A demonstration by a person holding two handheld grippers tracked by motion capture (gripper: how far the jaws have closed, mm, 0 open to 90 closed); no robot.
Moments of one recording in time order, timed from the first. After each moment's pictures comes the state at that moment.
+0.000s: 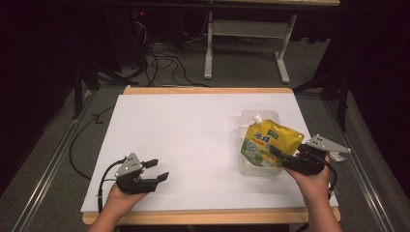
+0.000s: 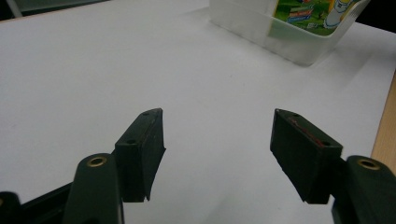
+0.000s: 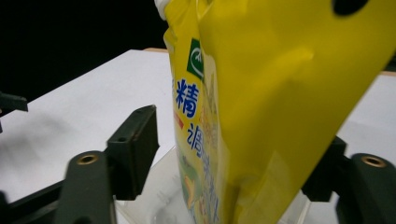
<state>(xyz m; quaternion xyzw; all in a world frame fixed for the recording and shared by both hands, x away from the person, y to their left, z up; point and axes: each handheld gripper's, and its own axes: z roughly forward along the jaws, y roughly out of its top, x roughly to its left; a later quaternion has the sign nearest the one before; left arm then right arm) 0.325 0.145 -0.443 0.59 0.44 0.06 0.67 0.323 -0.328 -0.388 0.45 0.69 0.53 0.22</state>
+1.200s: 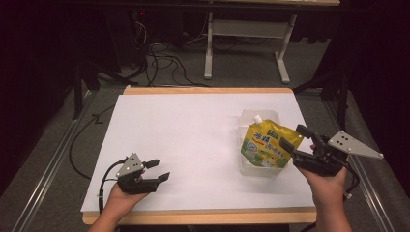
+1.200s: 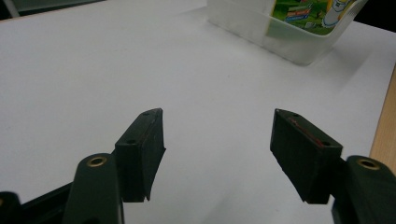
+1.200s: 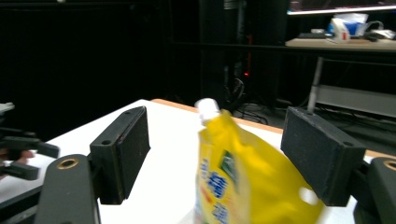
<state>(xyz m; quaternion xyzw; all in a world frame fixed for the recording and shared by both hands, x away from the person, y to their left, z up) 0.325 0.142 -0.443 0.60 0.44 0.06 0.67 0.289 -0.320 -0.322 0.38 0.66 0.58 0.28</state>
